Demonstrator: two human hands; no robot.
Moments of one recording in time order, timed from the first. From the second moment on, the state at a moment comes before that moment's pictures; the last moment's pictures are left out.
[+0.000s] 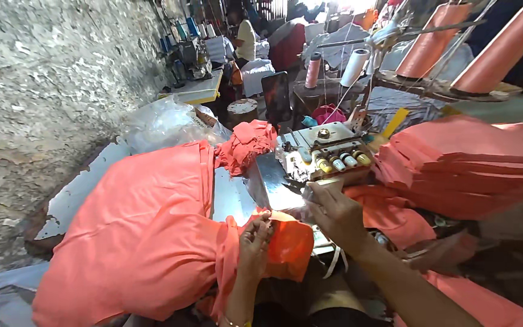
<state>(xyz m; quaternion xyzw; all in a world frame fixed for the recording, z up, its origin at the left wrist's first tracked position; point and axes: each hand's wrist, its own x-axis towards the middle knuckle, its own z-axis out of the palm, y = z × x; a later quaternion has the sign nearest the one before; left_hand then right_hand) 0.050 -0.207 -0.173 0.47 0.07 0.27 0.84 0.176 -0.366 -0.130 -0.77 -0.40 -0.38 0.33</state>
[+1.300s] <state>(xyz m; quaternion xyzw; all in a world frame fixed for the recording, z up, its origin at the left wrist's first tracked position) 0.073 -0.082 -0.123 0.93 0.27 -0.22 -0.09 0.123 -0.416 -0.210 -0.87 -0.30 0.27 0.27</state>
